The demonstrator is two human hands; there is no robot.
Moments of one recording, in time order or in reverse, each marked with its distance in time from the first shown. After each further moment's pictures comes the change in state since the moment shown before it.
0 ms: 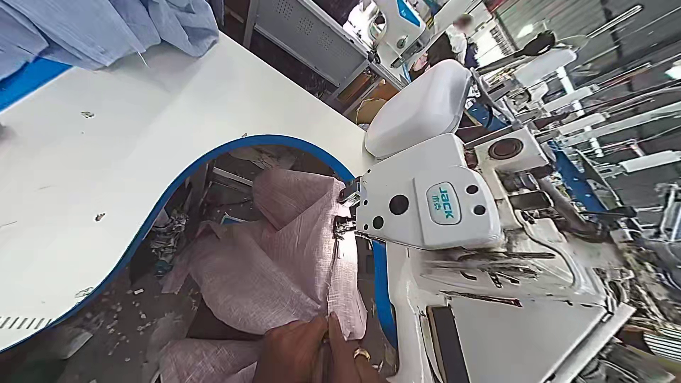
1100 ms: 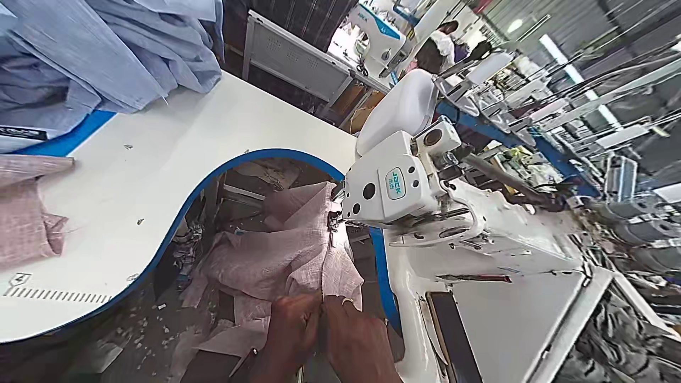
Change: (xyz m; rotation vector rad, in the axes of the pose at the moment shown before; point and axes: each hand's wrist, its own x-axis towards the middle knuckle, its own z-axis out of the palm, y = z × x) left_hand -0.004 -0.027 0.023 -0.139 0.146 0.081; right_hand 0.003 0.023 0.022 0.070 0.102 -0.115
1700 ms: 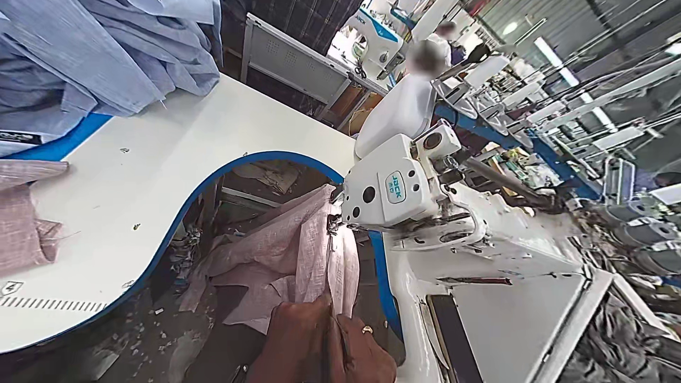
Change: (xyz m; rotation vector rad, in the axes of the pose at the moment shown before) left_hand 0.011 0.017 -0.013 0.225 -0.181 0.033; right_hand -0.028 -0.009 0.022 0.099 0.273 0.259
